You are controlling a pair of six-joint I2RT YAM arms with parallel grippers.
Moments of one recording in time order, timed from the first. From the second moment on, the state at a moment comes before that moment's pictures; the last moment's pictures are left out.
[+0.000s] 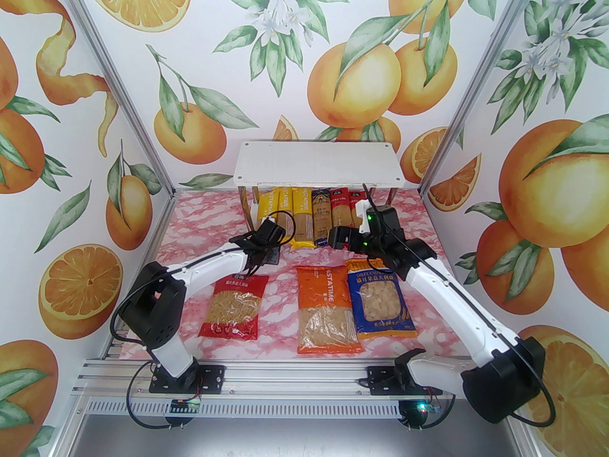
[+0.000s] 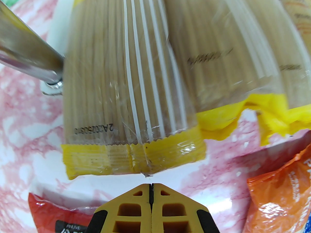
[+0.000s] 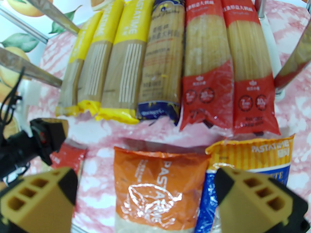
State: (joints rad) left arm -0.62 1.73 1.17 -0.48 -0.29 -0.44; right arm 0.37 1.25 1.12 -0.59 -0.12 0.45
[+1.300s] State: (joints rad) left arm -0.53 1.76 1.18 -0.42 -0.25 -0.41; right arm 0.37 1.25 1.12 -0.60 -0.11 0.45
